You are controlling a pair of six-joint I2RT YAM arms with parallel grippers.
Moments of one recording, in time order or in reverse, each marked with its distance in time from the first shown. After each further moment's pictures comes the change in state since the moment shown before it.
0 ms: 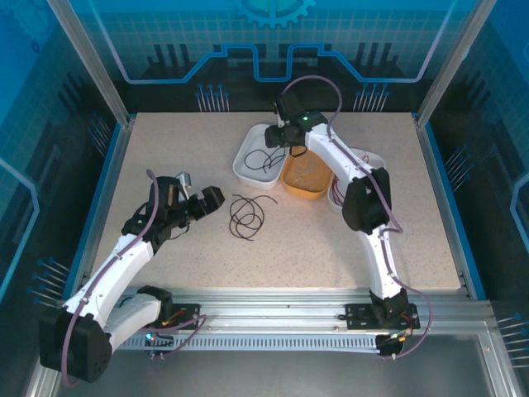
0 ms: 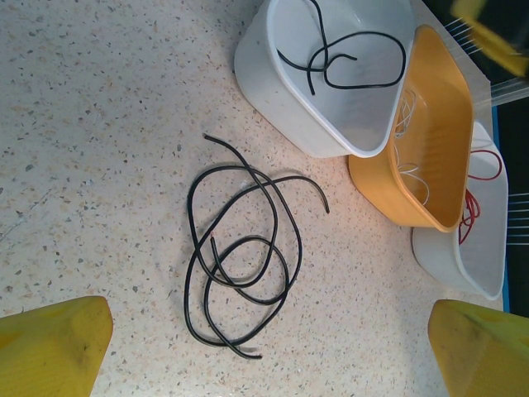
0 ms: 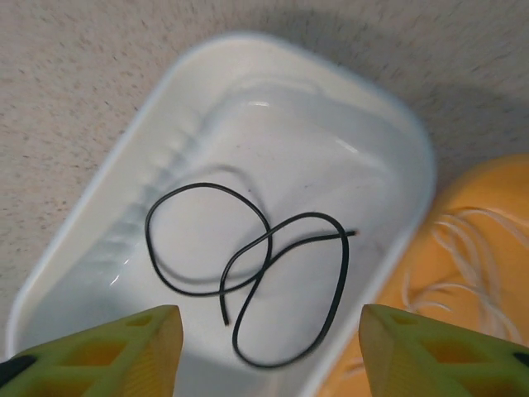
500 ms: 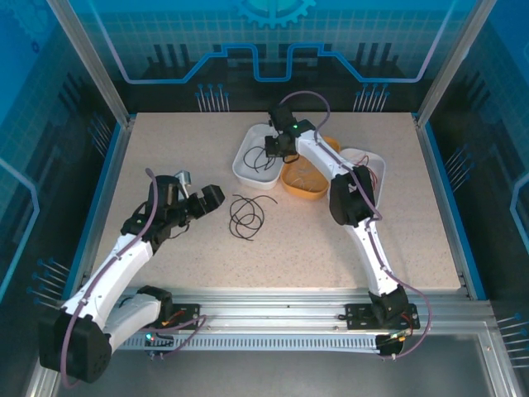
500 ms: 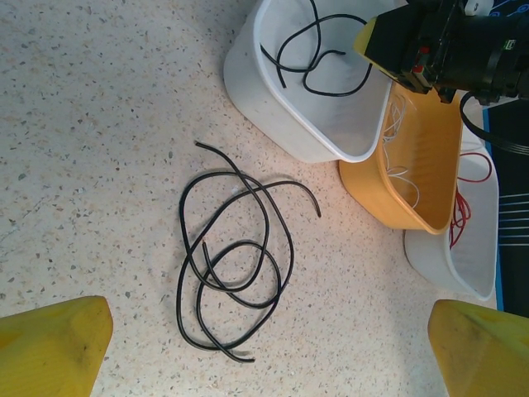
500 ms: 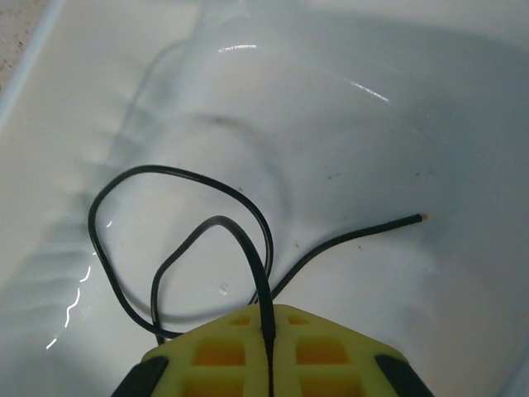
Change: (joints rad) left arm -0.002 -0.002 0.014 0.000 0.000 0.001; right arm -0.017 0.275 0.166 0.007 -0.101 0.060
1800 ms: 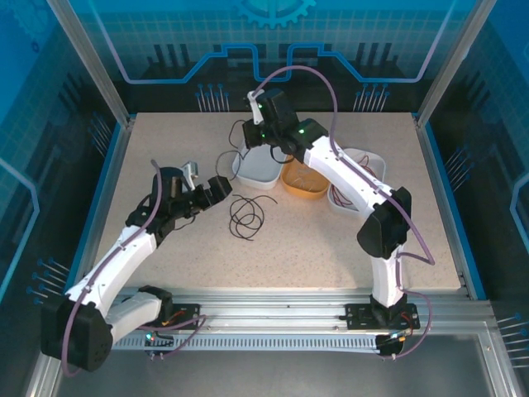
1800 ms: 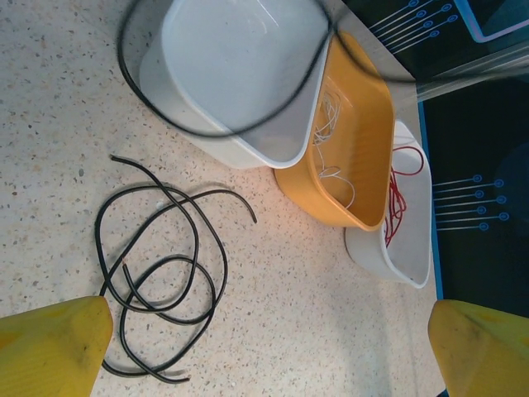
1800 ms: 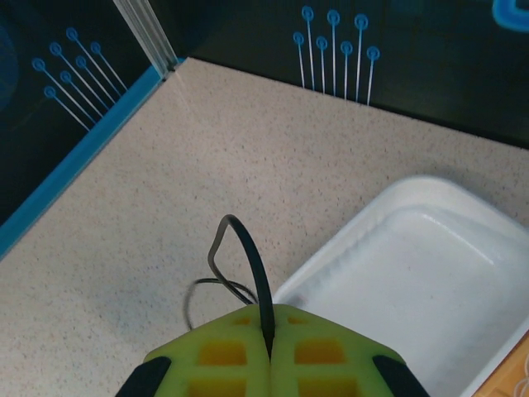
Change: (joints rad) left arm -0.023 0.062 0.046 0.106 0.097 -0.038; right arm 0.205 -0.537 -0.288 0.194 0.064 -0.113
